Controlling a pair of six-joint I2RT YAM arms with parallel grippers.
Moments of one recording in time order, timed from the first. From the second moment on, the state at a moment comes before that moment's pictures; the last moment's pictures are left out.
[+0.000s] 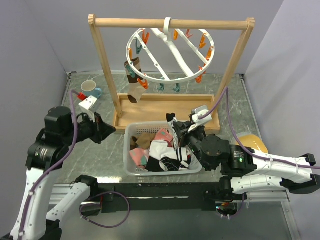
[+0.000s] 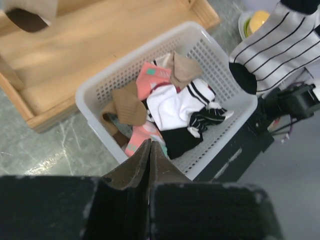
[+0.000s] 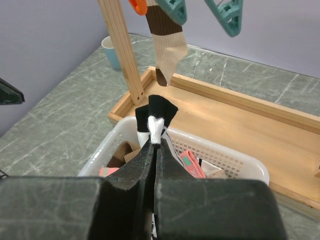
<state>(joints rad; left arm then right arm) -0.23 0.72 1.21 -0.92 0.54 -0.10 1.45 0.91 1.09 -0.29 0.96 0.20</state>
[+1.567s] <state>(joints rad) -0.61 1.16 1.47 -0.46 -0.03 -0.42 1.45 0.90 1.02 -0.21 0.98 0.18</state>
